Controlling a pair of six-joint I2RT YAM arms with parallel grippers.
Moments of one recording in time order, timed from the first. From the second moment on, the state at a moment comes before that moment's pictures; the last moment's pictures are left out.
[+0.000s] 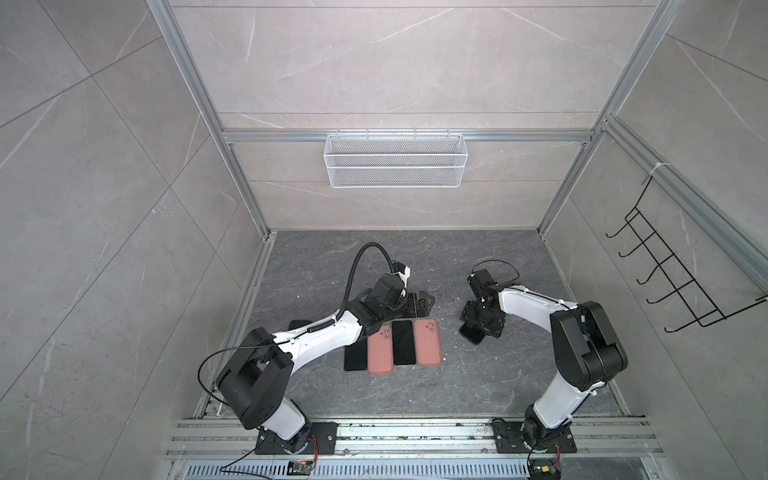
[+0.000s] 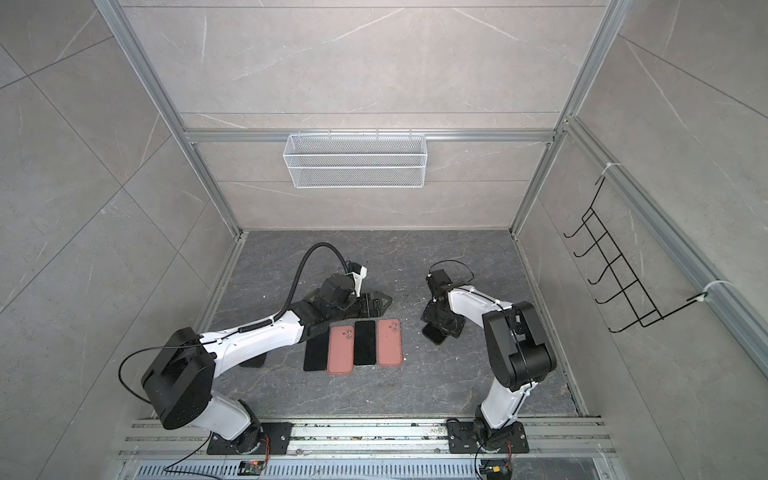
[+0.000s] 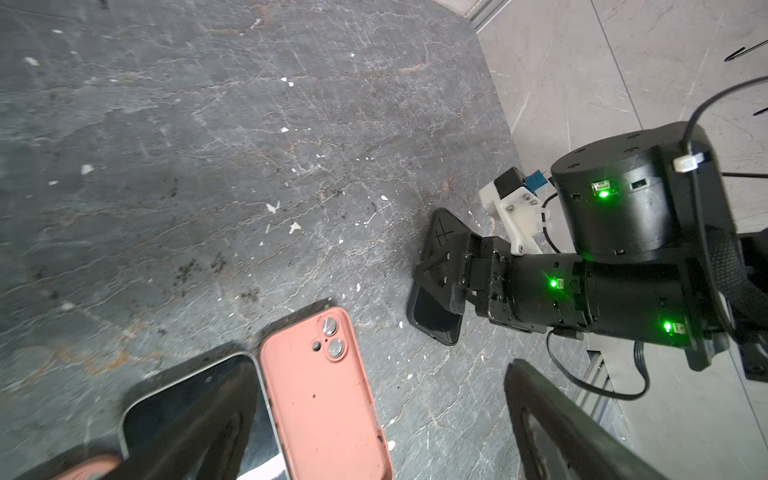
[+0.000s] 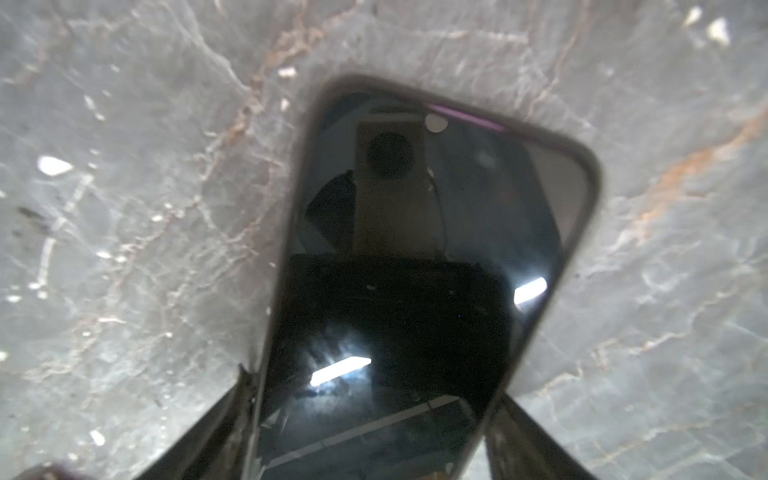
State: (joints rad) left arm -0.80 1.57 1.00 -0.02 0.14 -0.69; right arm 0.30 1.74 1.02 -0.69 0.08 0.78
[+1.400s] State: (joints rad) left arm -0.79 1.99 1.43 -0.07 0.28 -0.82; right arm 0.45 1.66 0.93 -0.52 -0.02 0.69
